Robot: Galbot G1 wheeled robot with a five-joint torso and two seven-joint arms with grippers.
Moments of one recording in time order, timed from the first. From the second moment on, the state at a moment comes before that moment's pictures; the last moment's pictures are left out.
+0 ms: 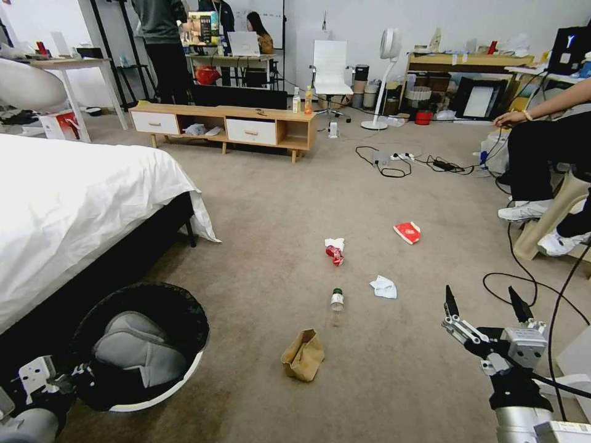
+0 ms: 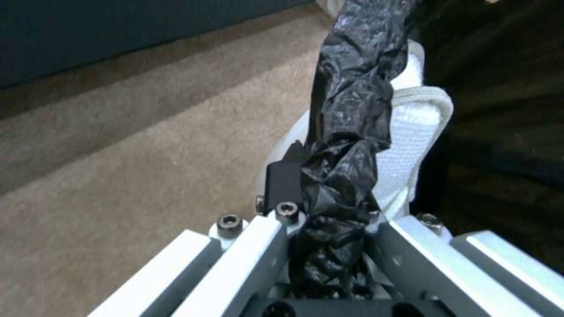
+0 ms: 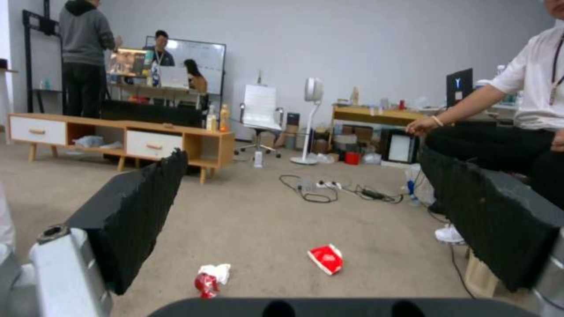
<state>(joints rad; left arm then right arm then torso) 1.53 -1.41 -1.10 -2.20 -0.83 0.74 -0.25 -1.67 1.53 0.77 2.34 0.09 0.09 -0.04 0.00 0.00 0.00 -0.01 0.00</state>
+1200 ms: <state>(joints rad) 1.54 -1.39 -1.10 -2.19 -0.82 0.74 -0.24 -1.68 1.42 0.70 2.38 0.23 -0.15 0.09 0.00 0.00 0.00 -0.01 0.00</state>
